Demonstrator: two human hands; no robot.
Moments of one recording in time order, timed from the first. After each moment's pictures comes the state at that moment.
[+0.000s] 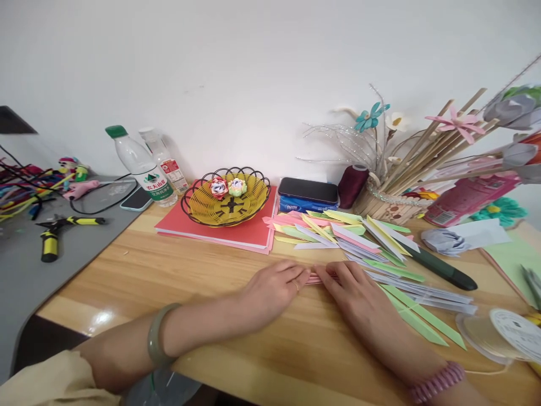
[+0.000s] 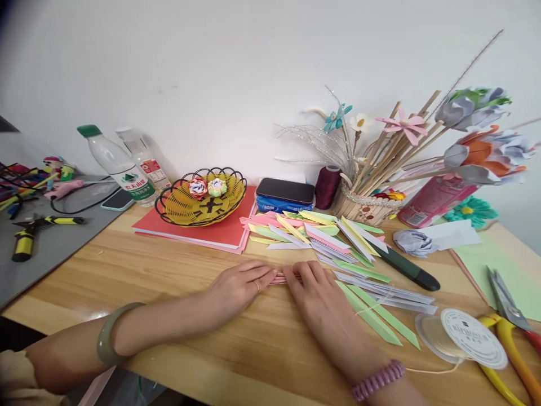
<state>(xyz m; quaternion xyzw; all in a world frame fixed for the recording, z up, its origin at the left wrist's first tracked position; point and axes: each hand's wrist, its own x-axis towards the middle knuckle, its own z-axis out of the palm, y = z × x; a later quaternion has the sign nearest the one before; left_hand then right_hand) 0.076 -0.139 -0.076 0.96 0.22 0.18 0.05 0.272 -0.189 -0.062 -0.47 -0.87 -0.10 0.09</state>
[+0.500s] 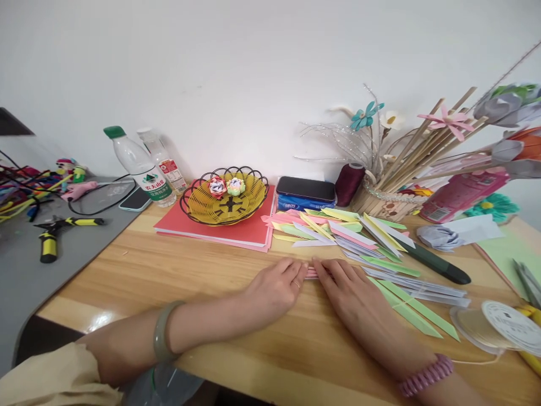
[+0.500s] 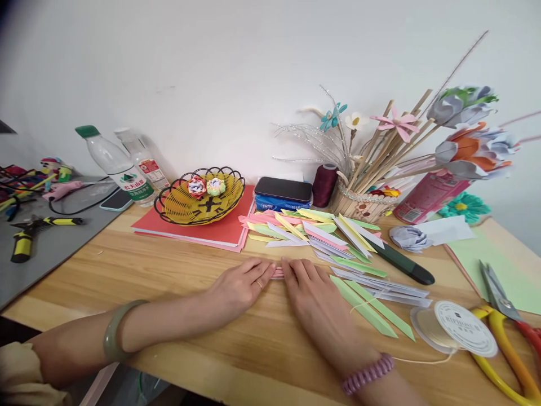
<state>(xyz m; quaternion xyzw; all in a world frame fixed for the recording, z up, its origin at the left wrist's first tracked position) 0.080 -0.145 -0.085 0.95 0.20 0.18 -0.16 0.264 -0.190 -0.065 -0.48 -0.86 -0.16 0.06</state>
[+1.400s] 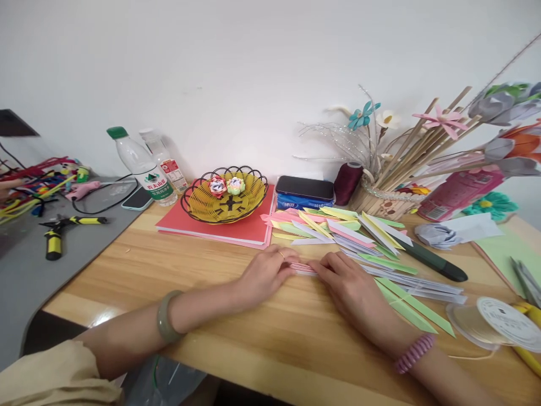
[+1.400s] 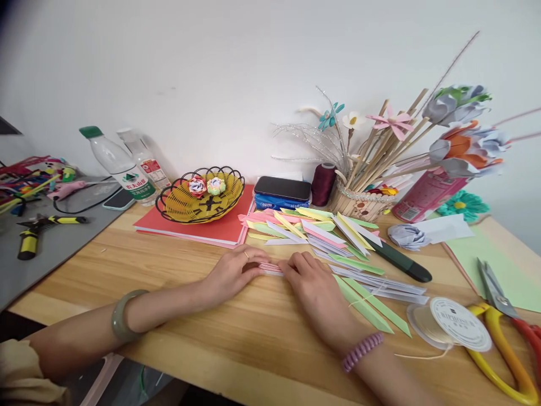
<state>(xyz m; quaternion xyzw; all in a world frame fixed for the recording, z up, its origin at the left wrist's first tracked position) 0.075 -0.130 -0.077 0.88 0.33 0.29 0.20 0.270 -0.183 -0.062 -0.50 -0.86 -0.03 0.12</state>
